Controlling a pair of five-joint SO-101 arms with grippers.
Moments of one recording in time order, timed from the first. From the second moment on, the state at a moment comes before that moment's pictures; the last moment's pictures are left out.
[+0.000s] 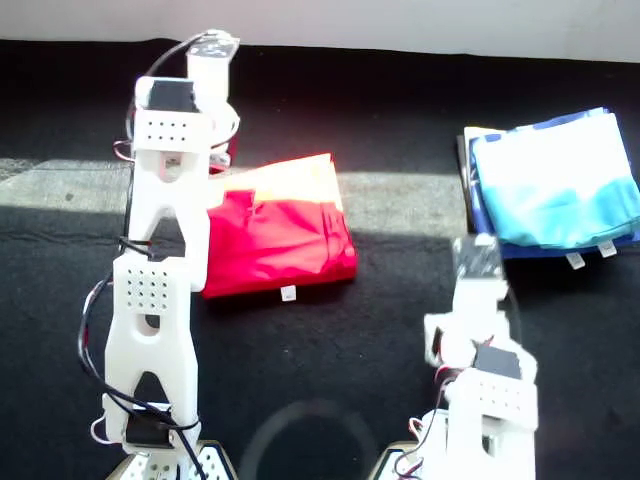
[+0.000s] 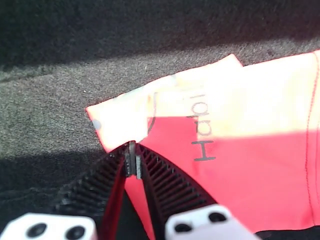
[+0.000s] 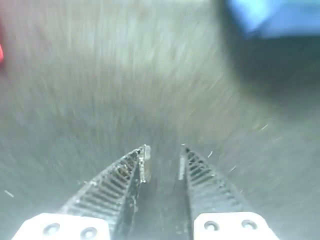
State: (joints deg) left arm -4.3 53.8 -73.9 100.7 -4.4; right arm 6.9 -60.0 75.3 51.0 13.8
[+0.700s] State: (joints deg) left arm -19.1 2.5 5.9 85.2 -3.3; right arm -20.6 -14.1 20.3 60.4 -0.5
